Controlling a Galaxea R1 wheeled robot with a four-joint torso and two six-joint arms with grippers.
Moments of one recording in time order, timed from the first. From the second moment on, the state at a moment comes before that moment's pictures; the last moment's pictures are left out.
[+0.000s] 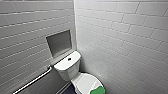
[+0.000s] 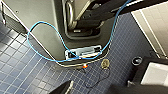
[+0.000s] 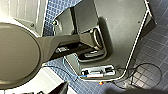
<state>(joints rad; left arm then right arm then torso) 1.64 2.80 -2.30 0.25 -0.20 -0.08 -1.54 2.44 -1.83 -0.20 0.18 0.32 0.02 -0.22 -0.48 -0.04</state>
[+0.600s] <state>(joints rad) 1.64 2.86 -2.40 0.25 -0.21 -0.08 -1.42 2.21 -1.59 -0.18 0.22 0.42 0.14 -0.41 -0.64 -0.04</state>
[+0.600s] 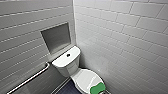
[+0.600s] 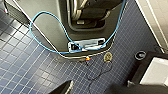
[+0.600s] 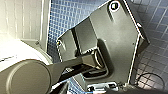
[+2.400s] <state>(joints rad) 1.66 2.93 -2.47 0.25 -0.20 -0.08 -1.01 2.41 -1.69 -0.18 0.04 0.61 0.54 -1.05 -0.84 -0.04</state>
